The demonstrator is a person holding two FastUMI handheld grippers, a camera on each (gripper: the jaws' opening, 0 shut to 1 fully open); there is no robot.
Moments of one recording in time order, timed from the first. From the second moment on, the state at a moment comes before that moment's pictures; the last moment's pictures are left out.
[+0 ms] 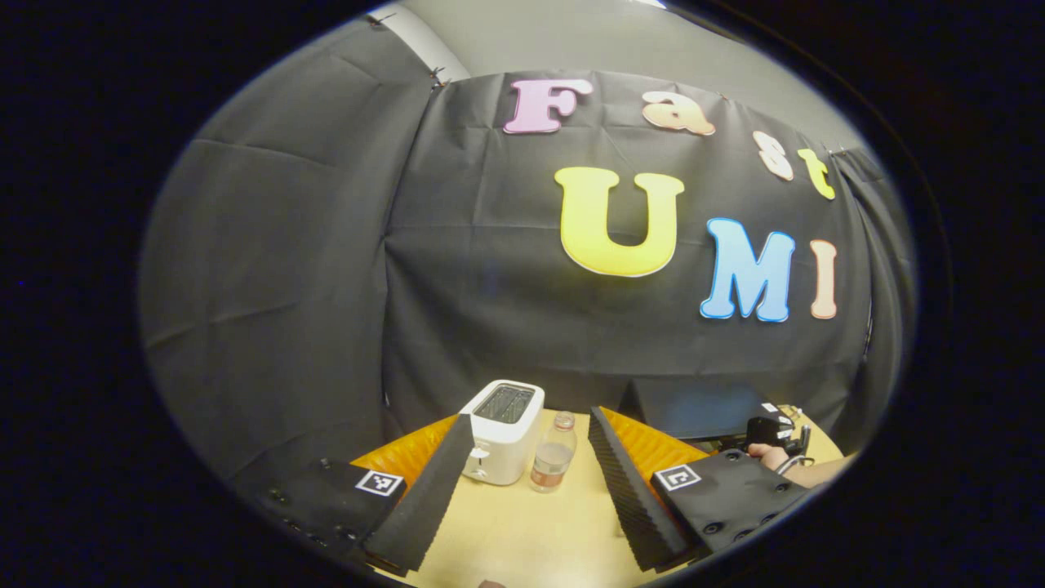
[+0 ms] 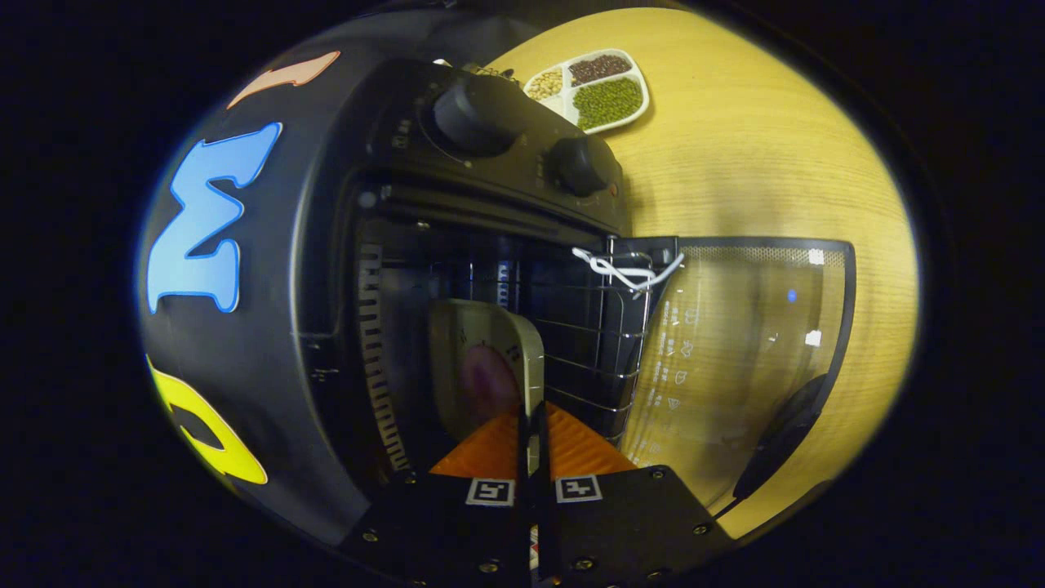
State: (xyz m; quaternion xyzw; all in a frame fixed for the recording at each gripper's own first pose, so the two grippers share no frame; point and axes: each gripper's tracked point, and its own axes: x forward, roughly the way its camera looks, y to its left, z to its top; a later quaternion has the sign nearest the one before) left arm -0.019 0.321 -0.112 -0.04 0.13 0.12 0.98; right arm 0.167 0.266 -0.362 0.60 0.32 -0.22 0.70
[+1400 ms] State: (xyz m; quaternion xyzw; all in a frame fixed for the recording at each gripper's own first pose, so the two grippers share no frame) left arm 0.014 0.030 -0.052 -0.01 0.08 -0.02 1.00; right arm 0.023 0.057 -0.045 0.02 0.09 0.05 0.99
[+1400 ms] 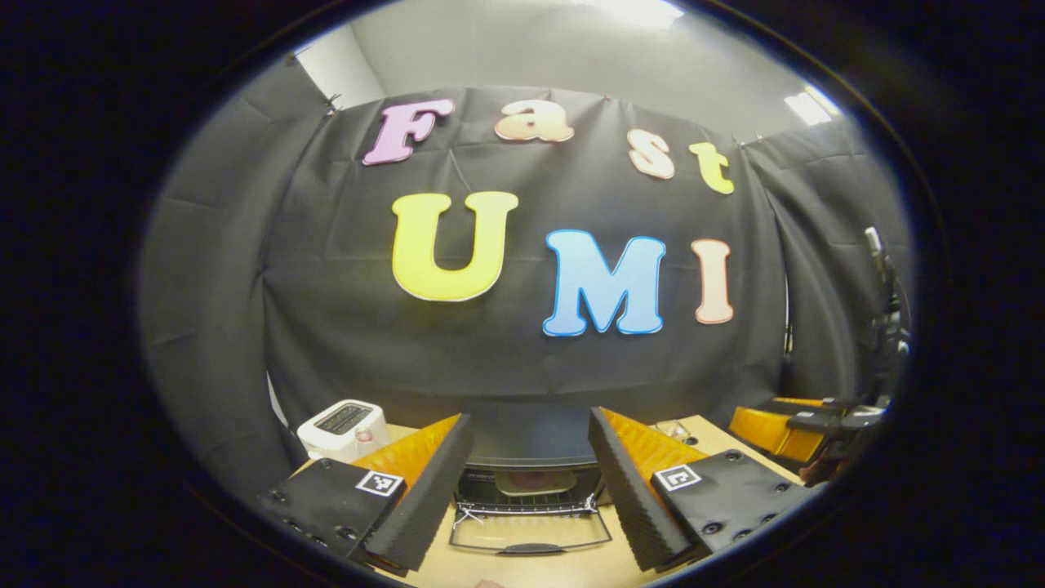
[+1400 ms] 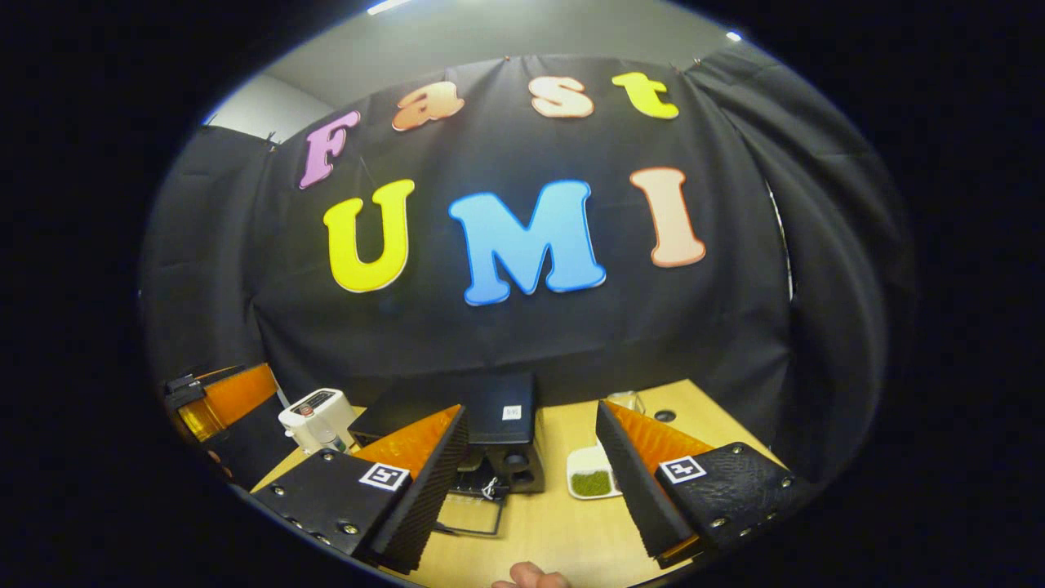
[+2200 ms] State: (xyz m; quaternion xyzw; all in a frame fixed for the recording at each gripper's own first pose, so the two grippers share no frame) left arm 0.023 -0.011 -0.132 -0.02 0.20 -0.06 0.98; right arm 0.011 0.025 -0.001 0.01 0.03 0.04 1.00
